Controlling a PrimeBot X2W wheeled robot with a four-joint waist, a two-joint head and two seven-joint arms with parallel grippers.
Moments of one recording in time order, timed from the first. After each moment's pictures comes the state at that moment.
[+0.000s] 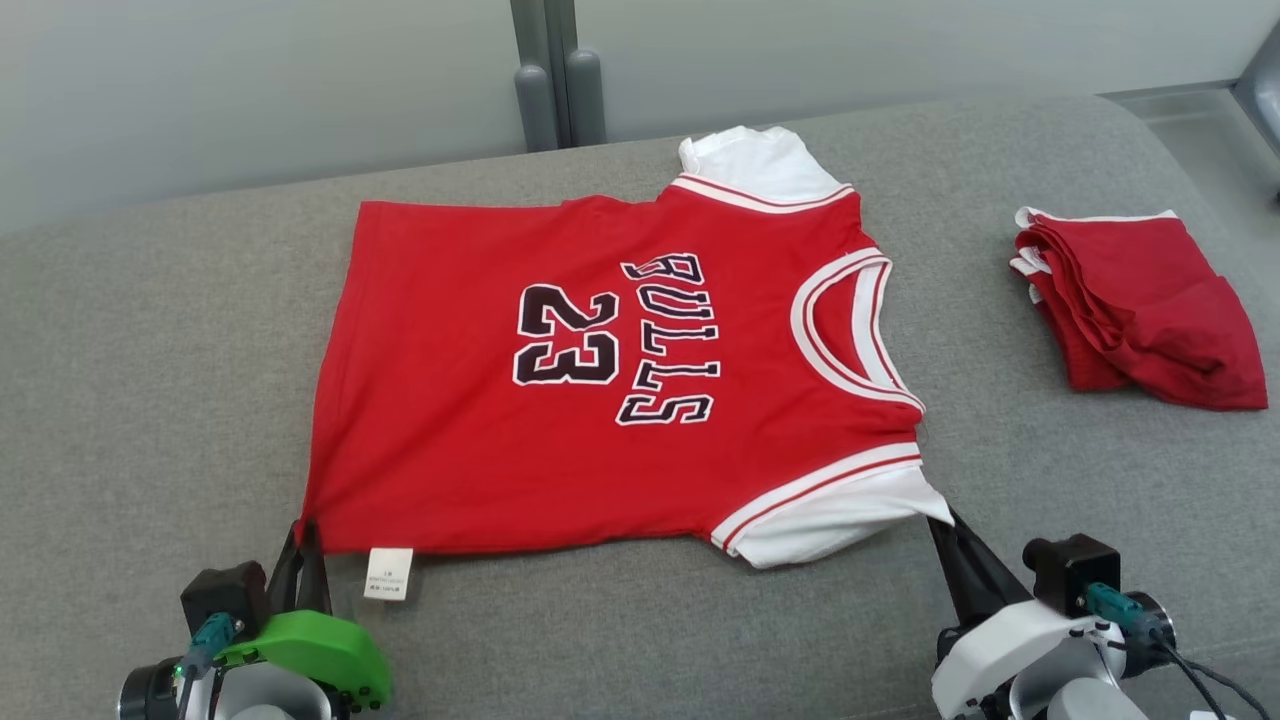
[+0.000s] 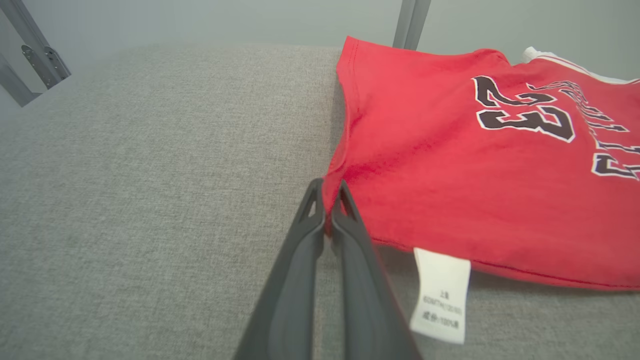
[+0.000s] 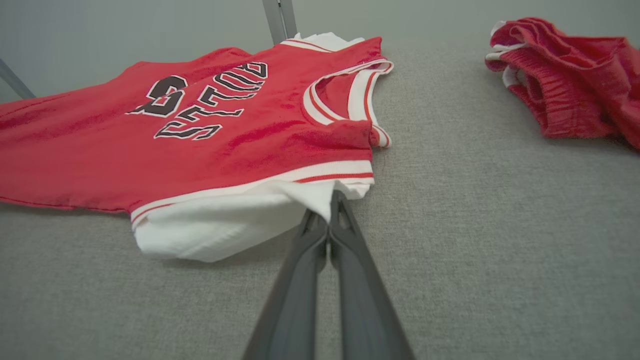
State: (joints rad) left arm -0.19 0.05 0.06 0.63 -0.17 -0.04 -0.26; right arm -0.11 -0.14 0.19 0.46 0.25 0.13 -0.26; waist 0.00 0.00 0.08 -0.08
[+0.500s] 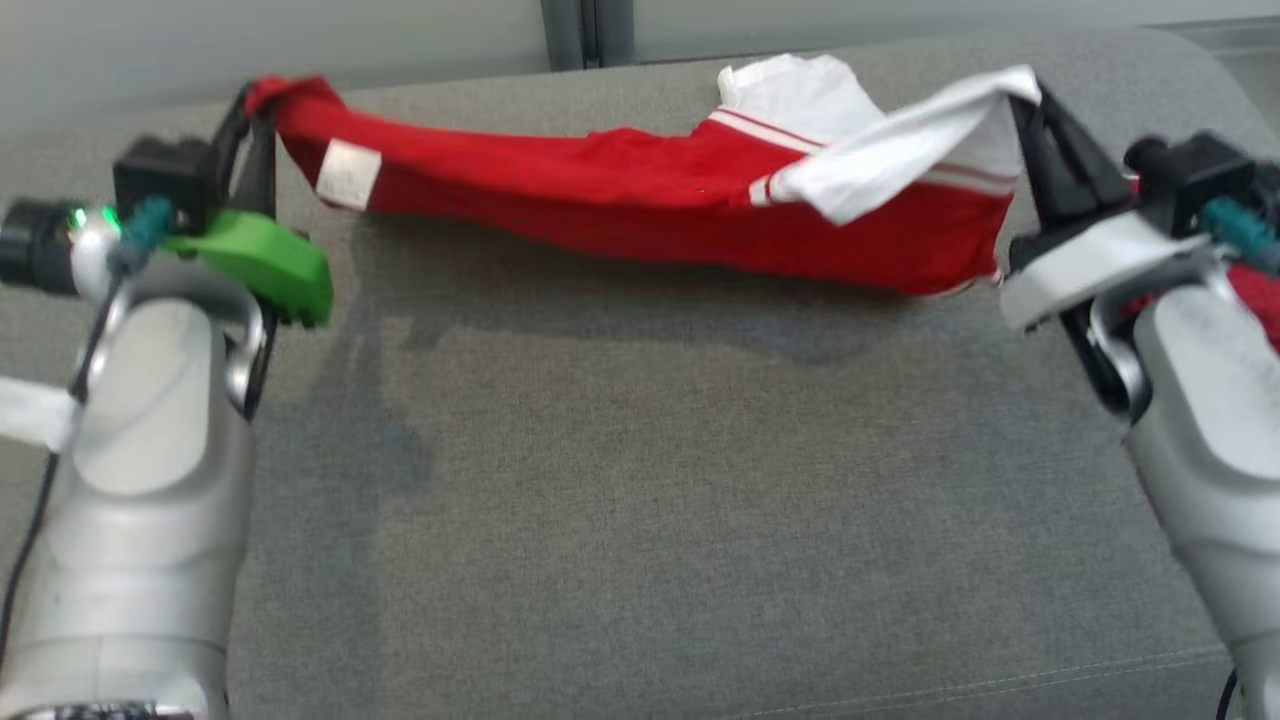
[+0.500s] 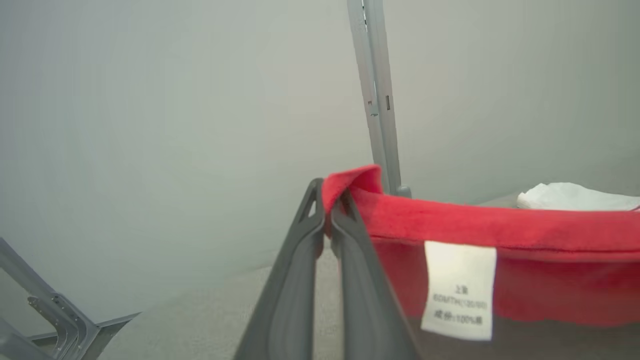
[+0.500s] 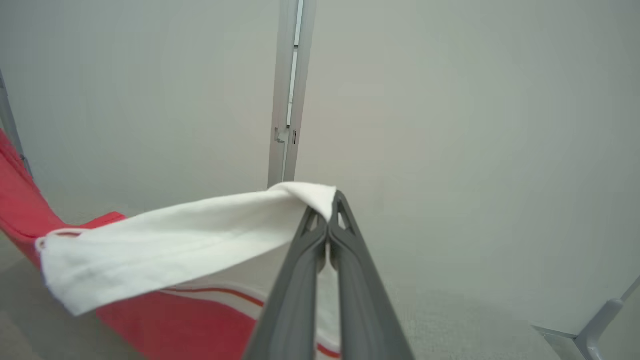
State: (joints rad) left arm -0.75 0.16 -0.08 0.72 -0.02 -0.11 -0.25; right arm -0.64 -0.30 0.23 0.45 0.23 0.13 -0.26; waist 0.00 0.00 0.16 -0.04
